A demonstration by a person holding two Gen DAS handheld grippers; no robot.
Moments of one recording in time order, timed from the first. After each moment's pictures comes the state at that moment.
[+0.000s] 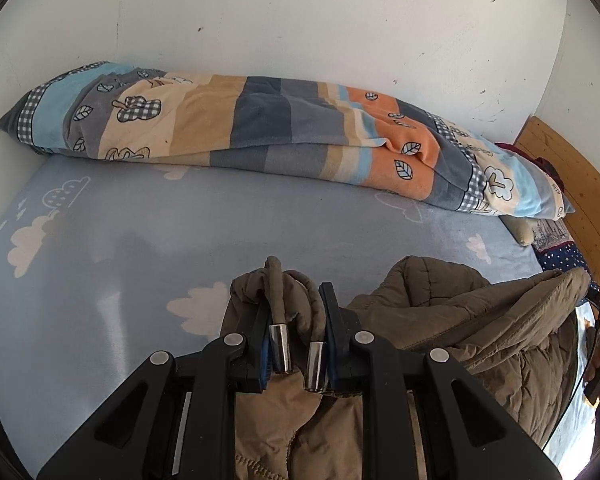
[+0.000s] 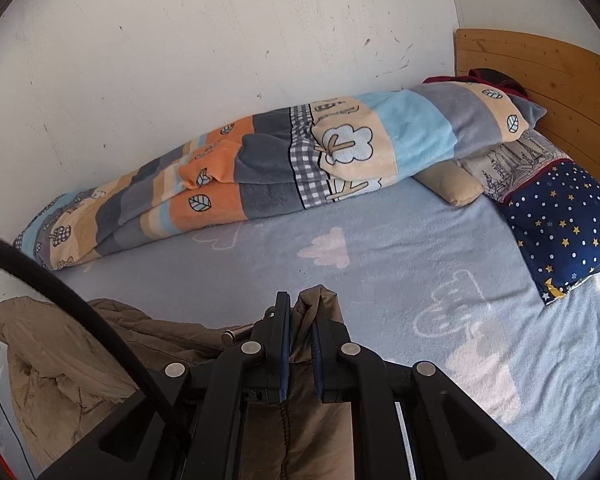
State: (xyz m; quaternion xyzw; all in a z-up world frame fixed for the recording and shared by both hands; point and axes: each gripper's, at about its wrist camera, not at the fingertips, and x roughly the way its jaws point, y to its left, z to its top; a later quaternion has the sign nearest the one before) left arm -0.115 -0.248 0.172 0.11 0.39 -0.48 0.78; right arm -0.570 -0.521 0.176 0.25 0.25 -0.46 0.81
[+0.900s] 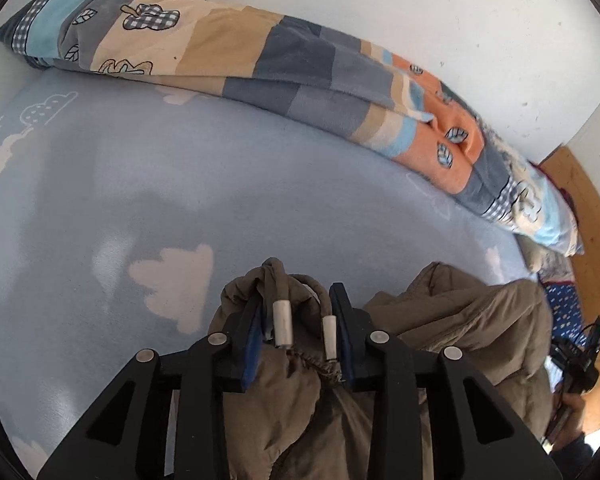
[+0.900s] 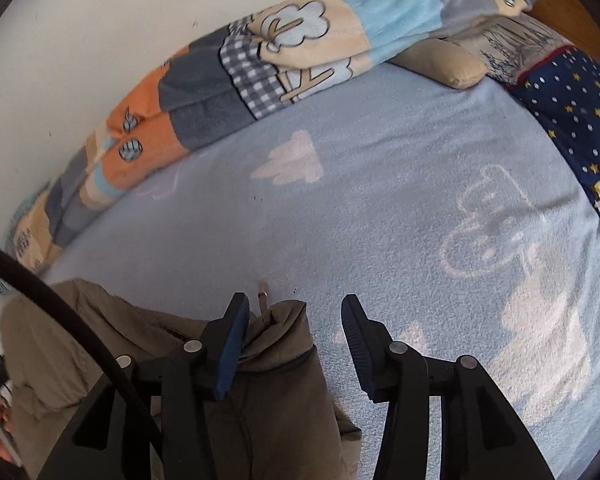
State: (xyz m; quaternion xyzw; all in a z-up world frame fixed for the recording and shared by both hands) left arm -0.067 -0.279 0.115 0.04 0.49 -0.45 0.74; right arm -0.581 -0.589 0.076 0.40 0.29 -0.45 0.74
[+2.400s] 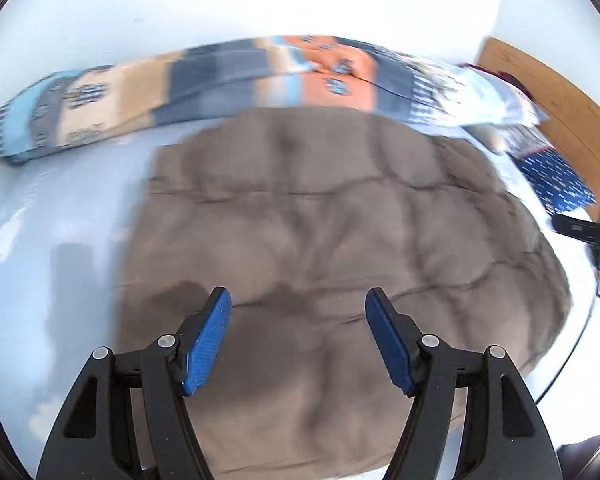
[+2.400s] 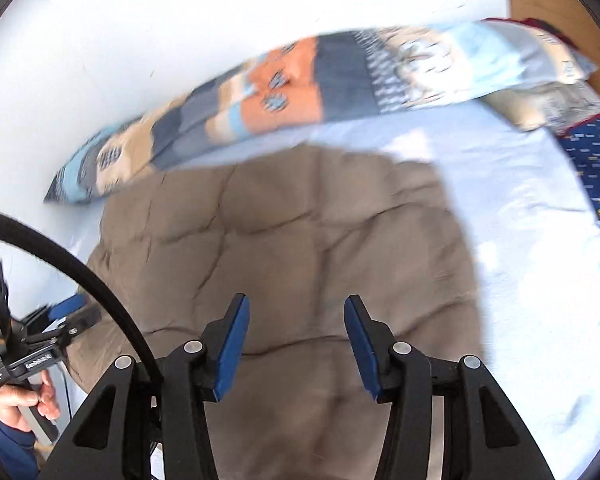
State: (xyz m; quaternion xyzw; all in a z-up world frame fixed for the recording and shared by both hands) left arm -0.214 -0.209 0.126 0.21 0.38 -0.51 0.75; right arm -0.541 -0.412 0.145 0.31 0.33 -0.37 0.81
